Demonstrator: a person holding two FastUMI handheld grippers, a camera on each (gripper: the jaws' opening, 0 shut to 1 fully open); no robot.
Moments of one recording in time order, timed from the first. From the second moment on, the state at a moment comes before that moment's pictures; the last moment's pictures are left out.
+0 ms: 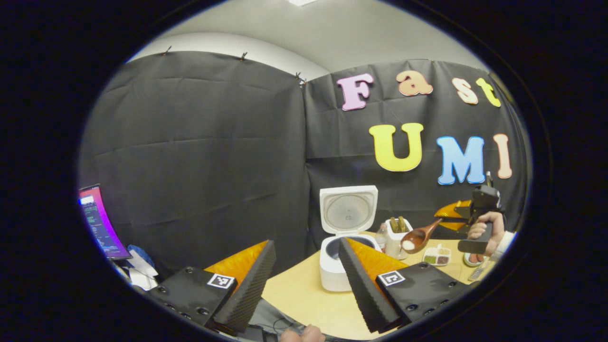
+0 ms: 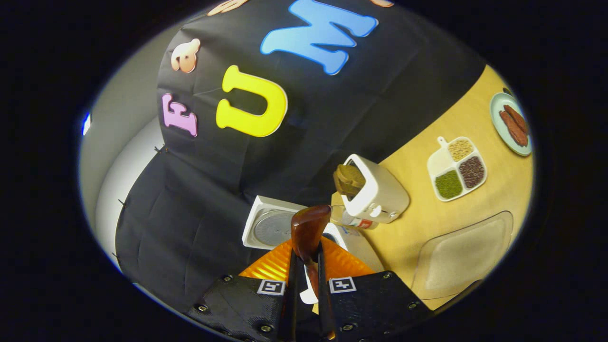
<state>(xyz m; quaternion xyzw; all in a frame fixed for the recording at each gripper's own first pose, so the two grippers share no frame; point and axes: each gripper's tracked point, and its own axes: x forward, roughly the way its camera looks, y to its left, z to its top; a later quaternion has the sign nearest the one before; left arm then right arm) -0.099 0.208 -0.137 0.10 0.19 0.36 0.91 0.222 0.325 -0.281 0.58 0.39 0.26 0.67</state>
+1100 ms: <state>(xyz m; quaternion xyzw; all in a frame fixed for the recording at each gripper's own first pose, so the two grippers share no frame) -0.172 0.264 -0.149 0.07 0.21 0.47 0.86 0.198 0.566 -0.337 0.22 0.39 0.42 0.79</state>
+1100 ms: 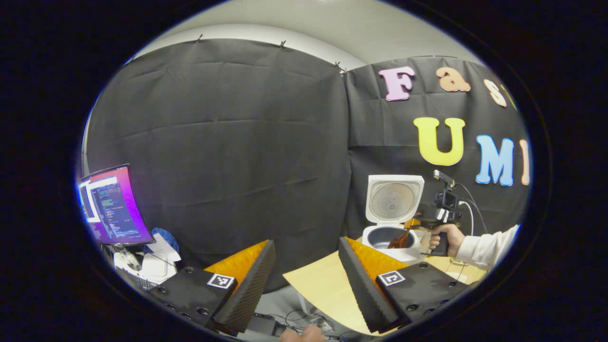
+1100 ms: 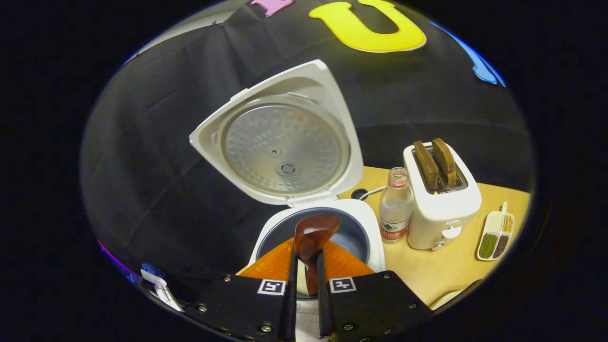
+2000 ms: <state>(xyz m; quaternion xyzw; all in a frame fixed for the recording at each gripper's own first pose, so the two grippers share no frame) -0.181 0.262 -0.150 0.07 0.20 0.48 0.85 0.158 0.568 -0.309 0.13 0.32 0.48 0.81</state>
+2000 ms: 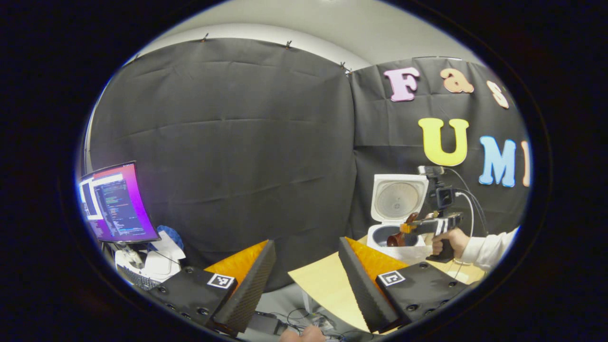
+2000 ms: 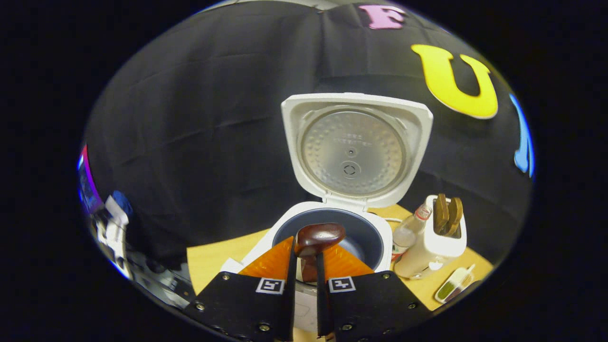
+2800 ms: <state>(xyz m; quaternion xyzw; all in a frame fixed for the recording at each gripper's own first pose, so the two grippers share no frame) -0.194 0.248 -0.140 0.05 0.17 0.41 0.90 0.218 0.395 -0.279 0.36 0.39 0.32 0.79</state>
